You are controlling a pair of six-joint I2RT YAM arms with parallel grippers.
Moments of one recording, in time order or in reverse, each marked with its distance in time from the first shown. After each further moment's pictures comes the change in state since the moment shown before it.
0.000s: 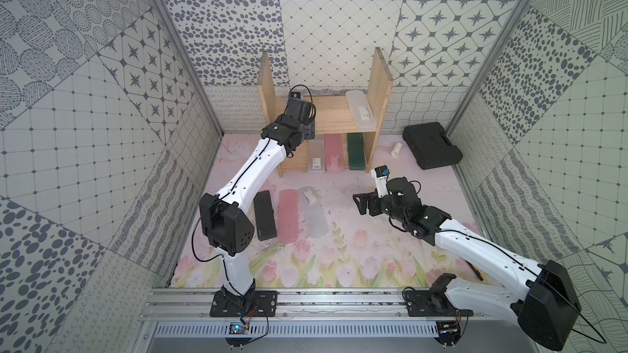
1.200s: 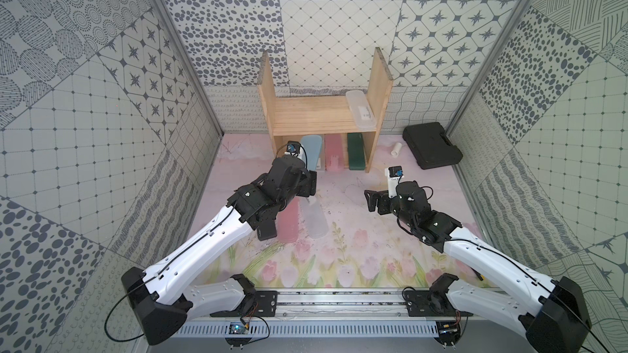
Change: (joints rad) left arm -0.324 -0.702 -0.739 0.039 0.042 -0.137; right arm -0.030 -0.114 -0.061 0.004 0.167 0.003
